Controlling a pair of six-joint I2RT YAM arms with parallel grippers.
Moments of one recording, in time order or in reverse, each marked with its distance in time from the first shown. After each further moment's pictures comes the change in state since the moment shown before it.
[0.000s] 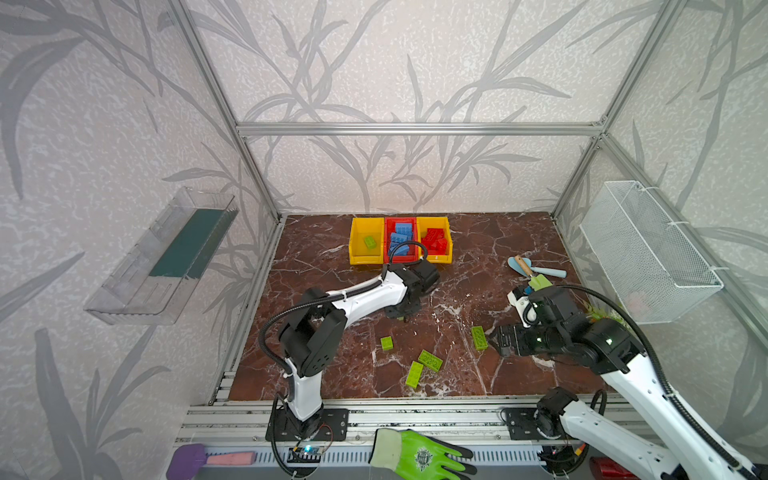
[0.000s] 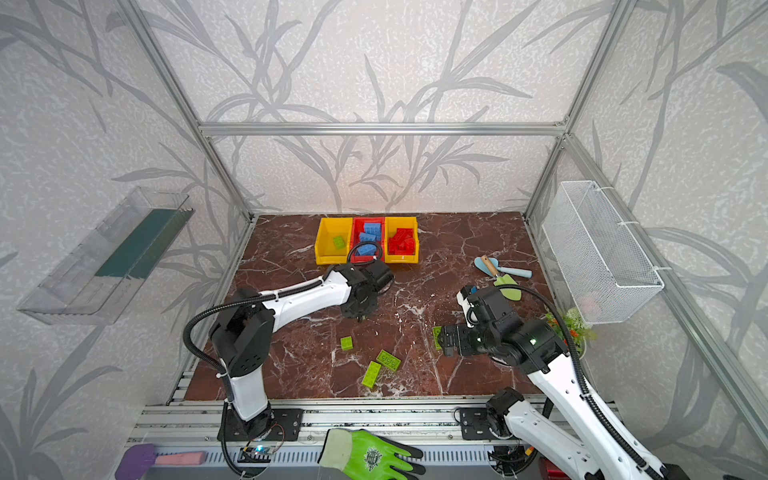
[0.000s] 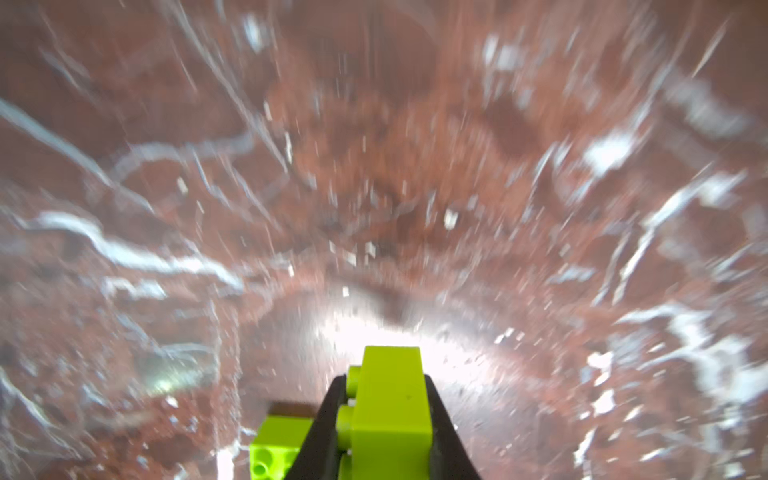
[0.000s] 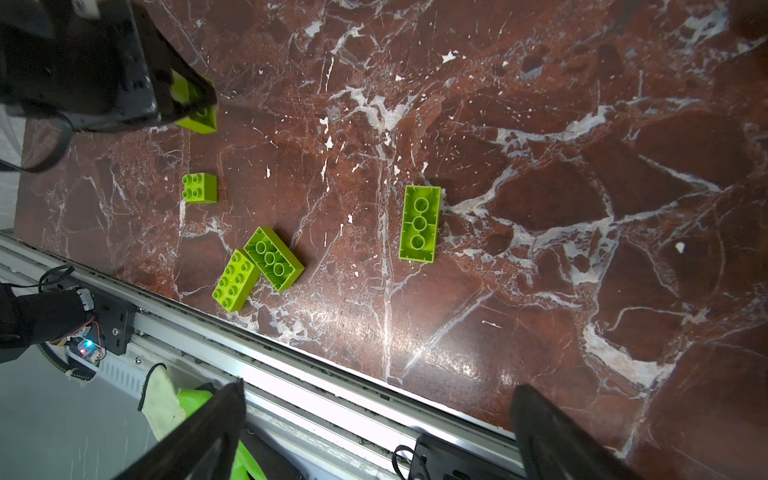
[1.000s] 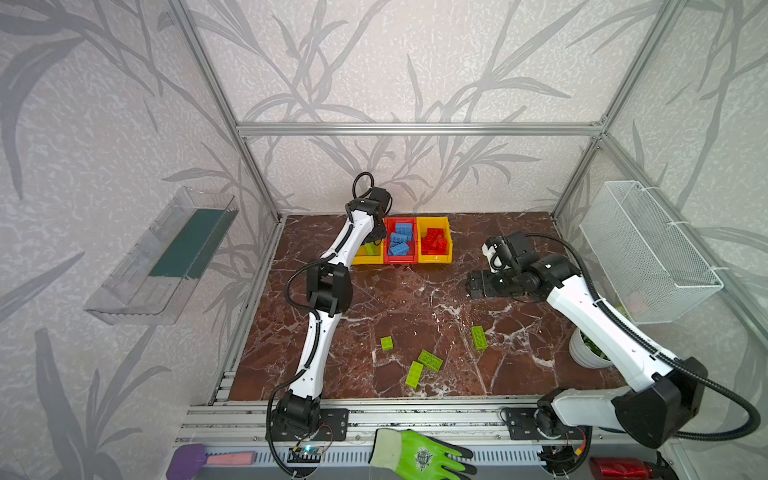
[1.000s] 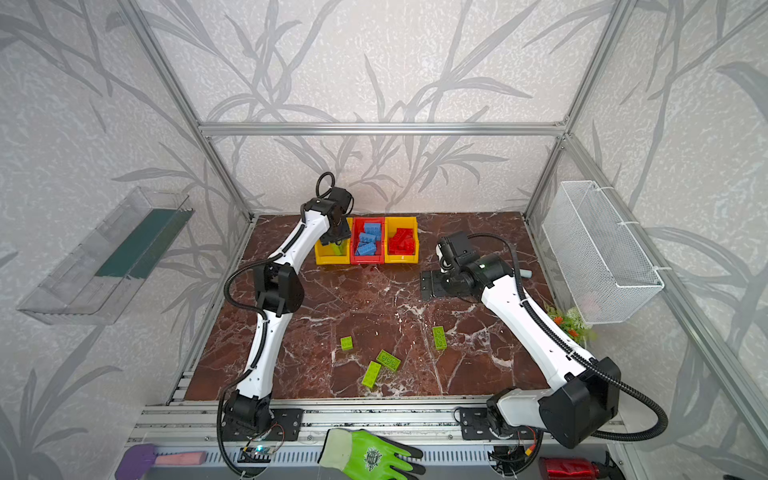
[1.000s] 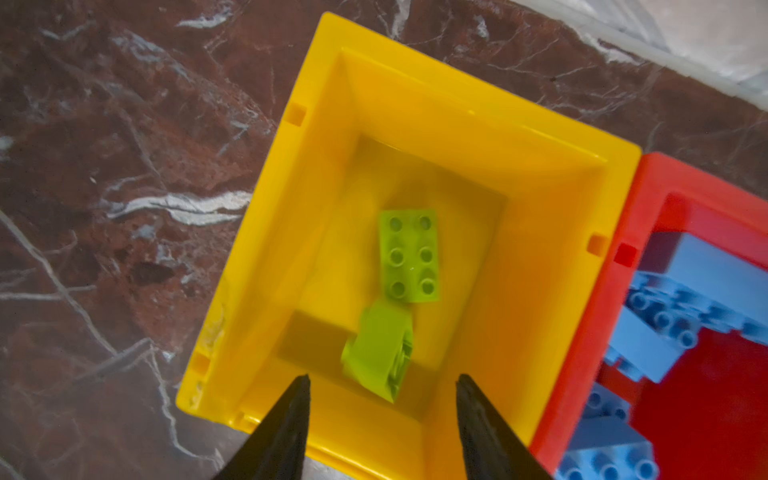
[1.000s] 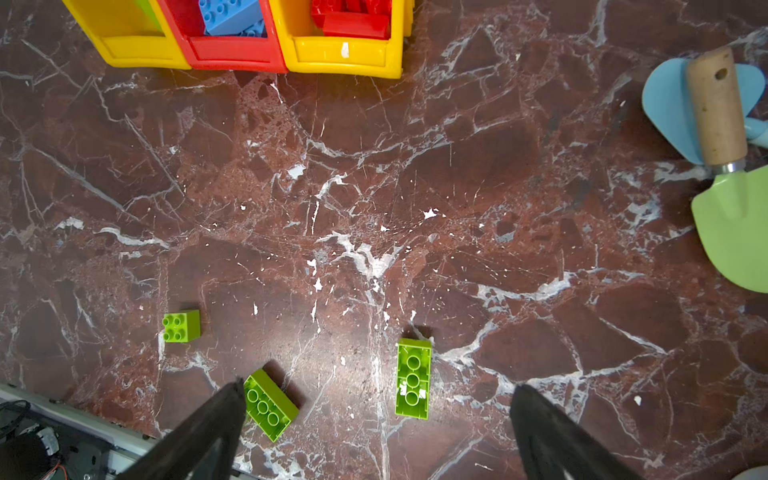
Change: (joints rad) left arm 0.451 0.667 1.101 -0.223 0.008 0.373; right arm -0.075 0.524 0.327 0.173 0.077 -0.056
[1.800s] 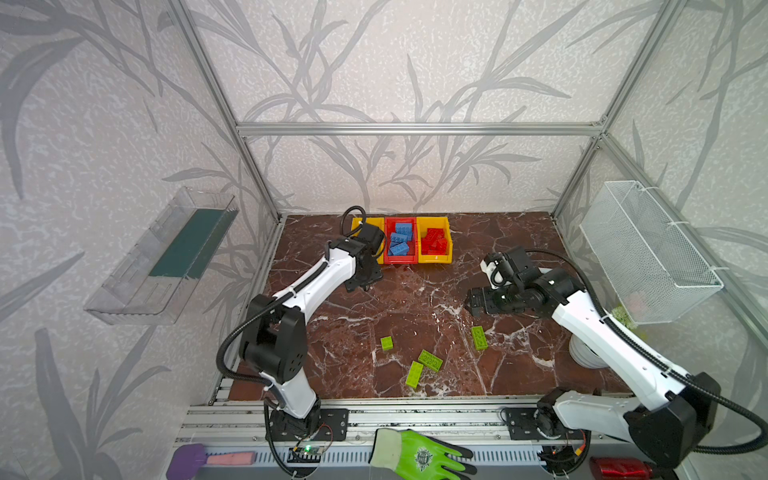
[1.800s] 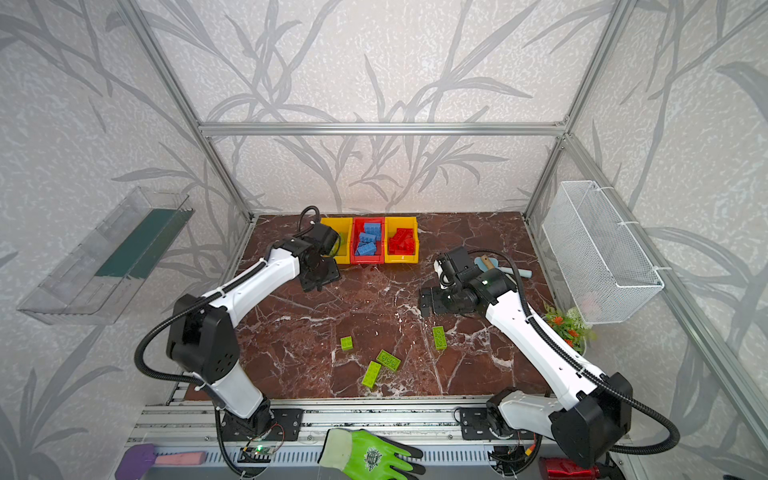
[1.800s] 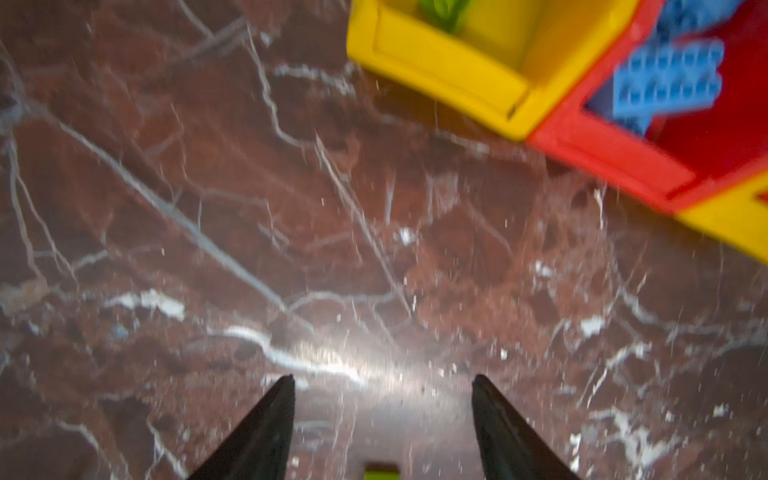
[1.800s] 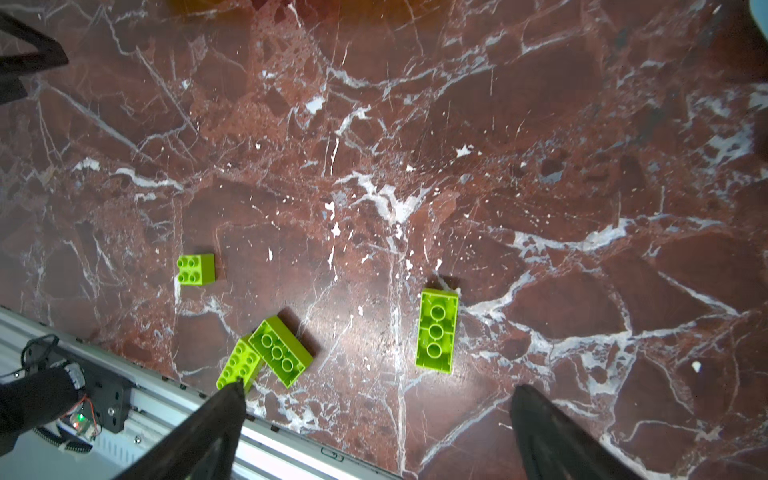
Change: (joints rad) left arm -0.193 -0.895 -1.205 0.239 0.084 -0.203; right arm 0.053 -0.153 -0.159 -0.021 -0.077 0.025
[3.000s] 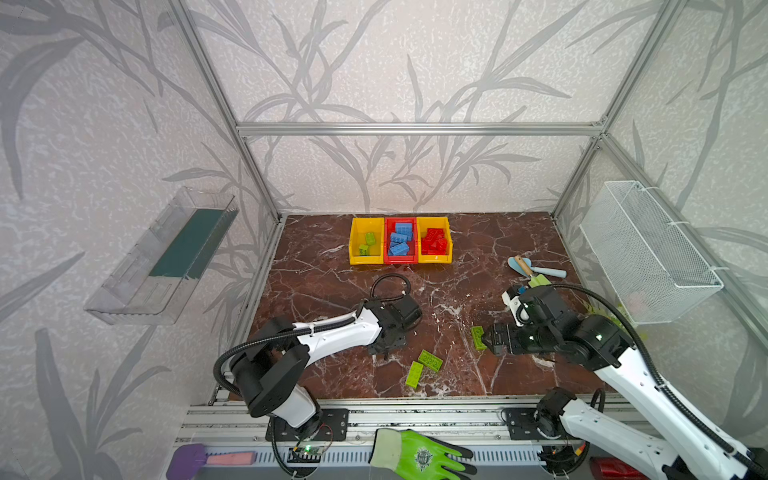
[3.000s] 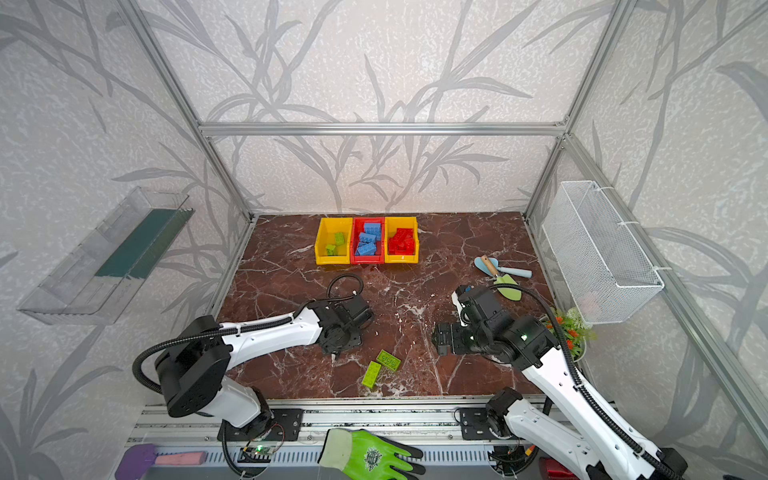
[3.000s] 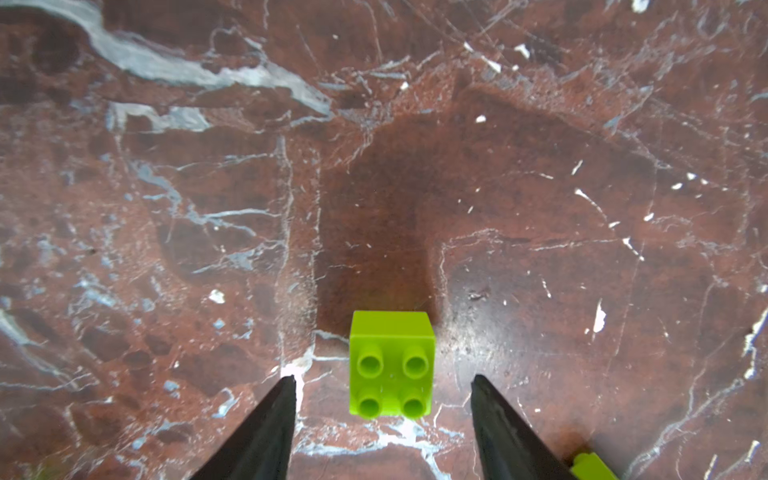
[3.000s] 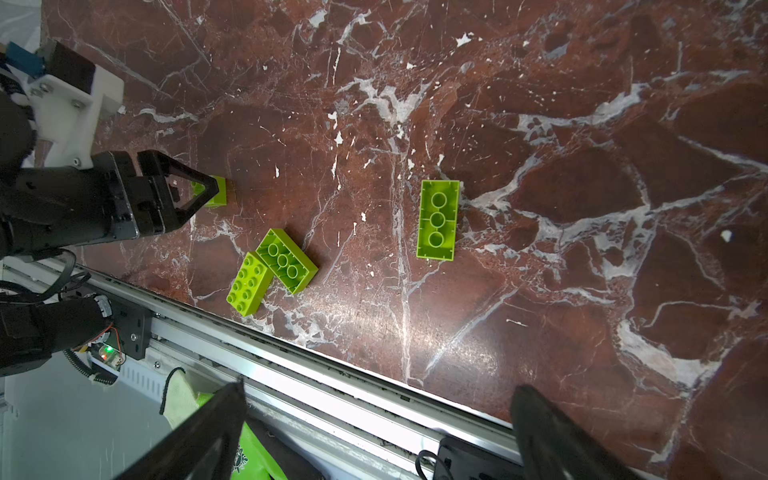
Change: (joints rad) left arm -0.396 -0.081 -0.426 0.195 -0.014 -0.299; right arm 0.089 -0.358 -0.183 -0.131 0.004 0.124
